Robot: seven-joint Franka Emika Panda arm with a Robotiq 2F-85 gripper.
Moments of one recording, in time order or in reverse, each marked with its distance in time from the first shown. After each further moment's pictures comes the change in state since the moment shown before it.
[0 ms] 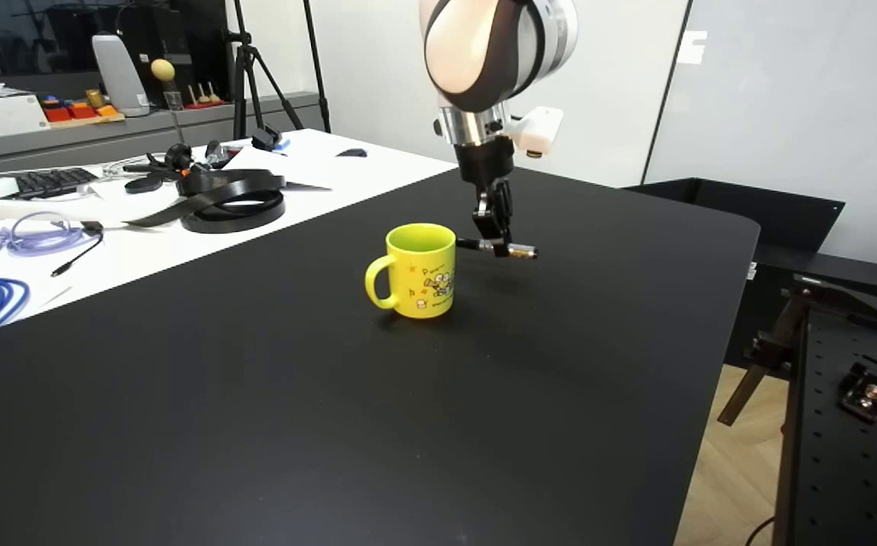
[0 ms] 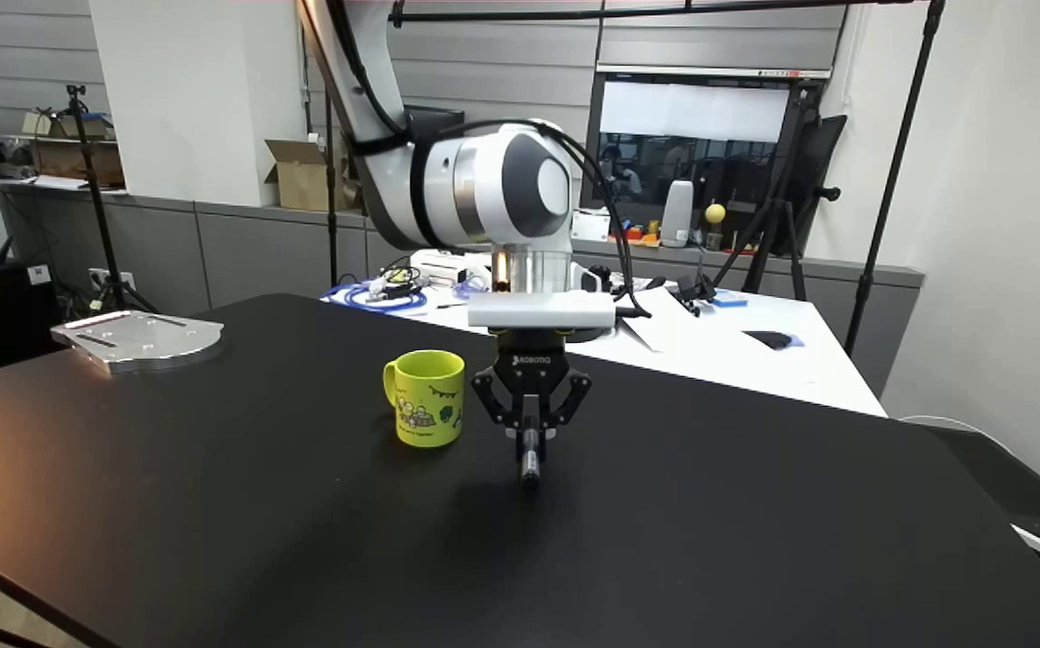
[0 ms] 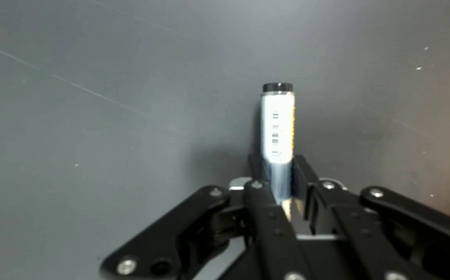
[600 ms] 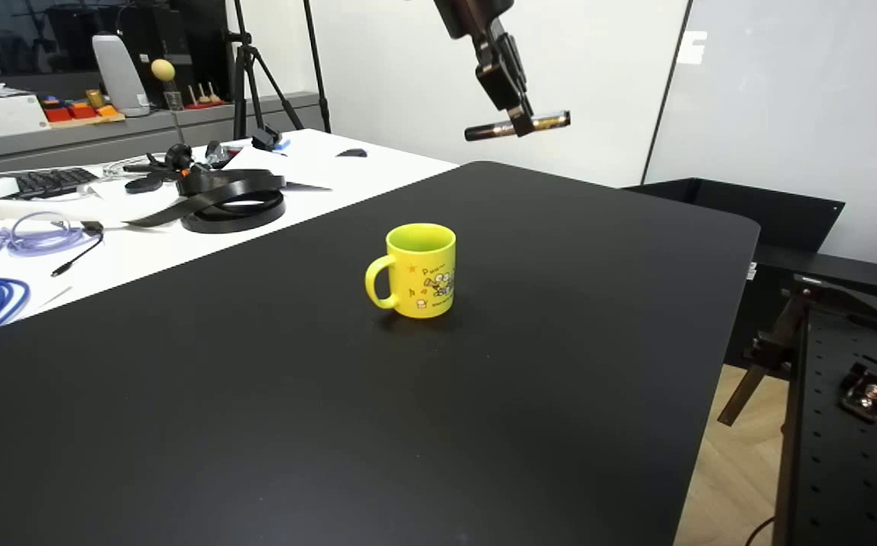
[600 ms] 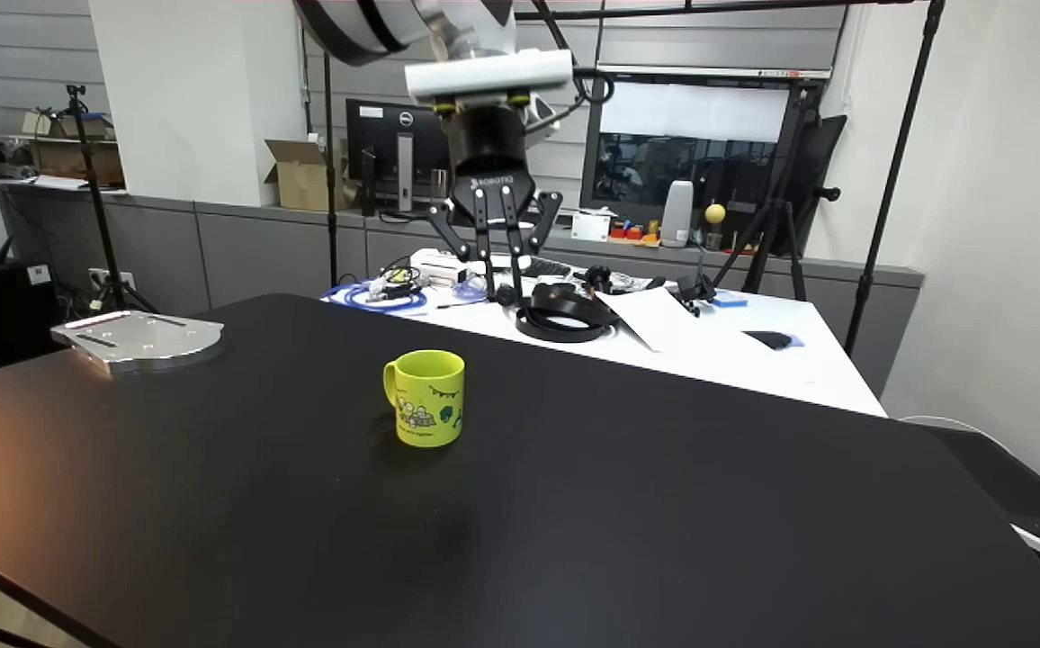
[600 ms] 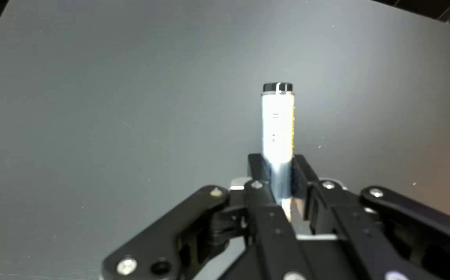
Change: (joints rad) arm 0.129 -0.339 0.017 0.016 -0.160 -0.537 0.081
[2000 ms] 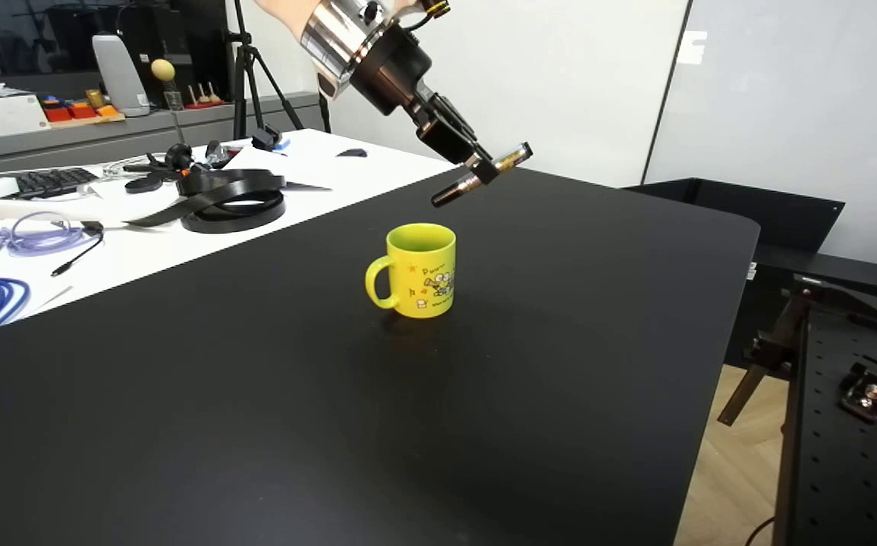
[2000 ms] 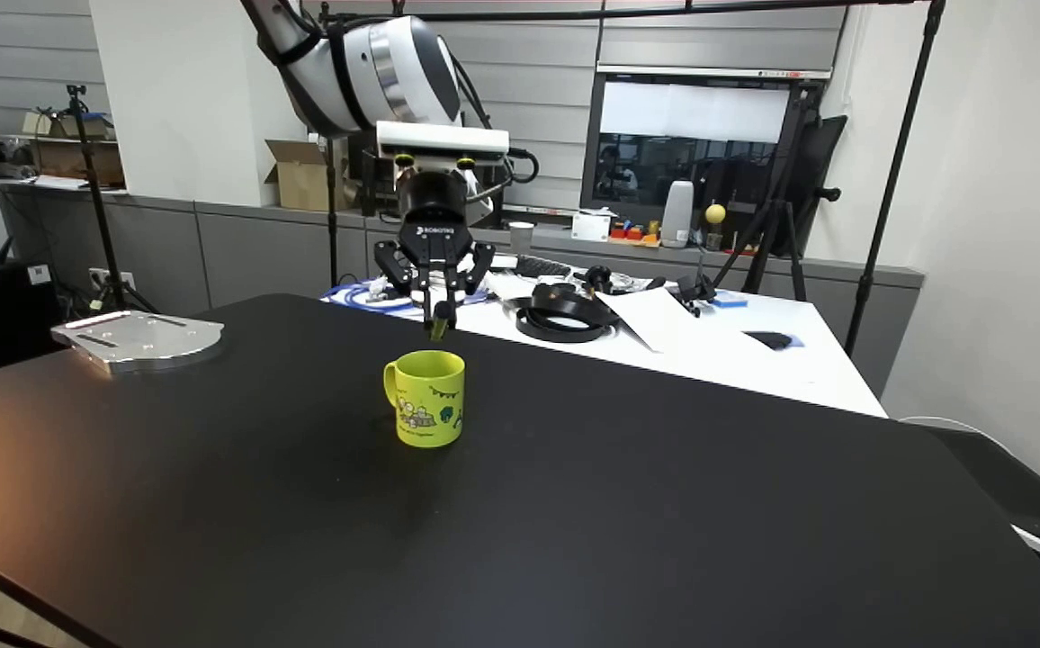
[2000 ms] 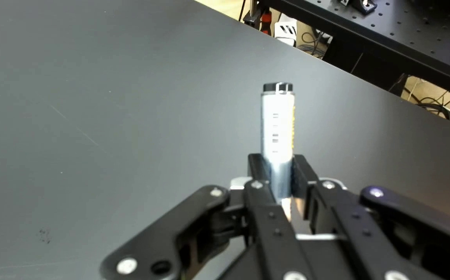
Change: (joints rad) arm 0.058 0.346 0.120 0.355 -0.021 -0.377 -0.076
